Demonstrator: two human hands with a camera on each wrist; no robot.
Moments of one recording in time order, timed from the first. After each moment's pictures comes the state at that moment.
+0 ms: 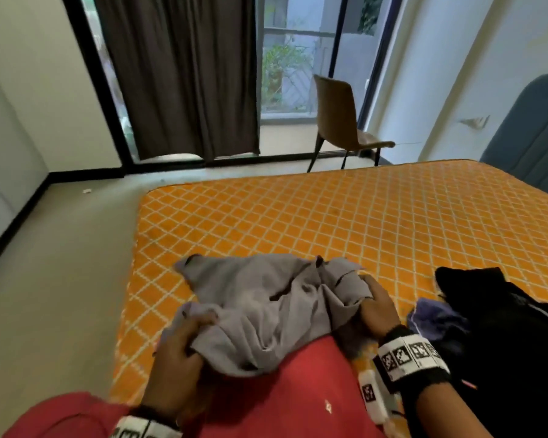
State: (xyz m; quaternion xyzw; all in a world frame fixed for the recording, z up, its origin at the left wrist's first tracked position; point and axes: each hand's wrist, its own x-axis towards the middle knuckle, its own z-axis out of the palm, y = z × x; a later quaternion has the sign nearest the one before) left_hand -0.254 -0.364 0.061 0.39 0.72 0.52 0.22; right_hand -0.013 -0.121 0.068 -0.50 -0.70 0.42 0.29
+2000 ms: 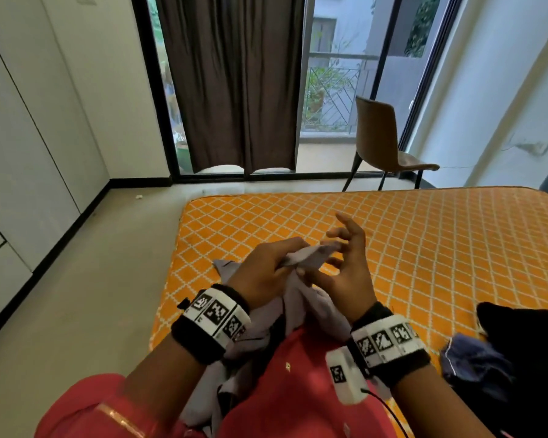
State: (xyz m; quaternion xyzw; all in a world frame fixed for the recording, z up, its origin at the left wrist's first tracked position) left_hand -0.250 -0.261 0.180 0.67 0.59 0.44 0.12; right_hand -0.108 -0.155 0.149 -0.16 -0.74 0.47 0.45
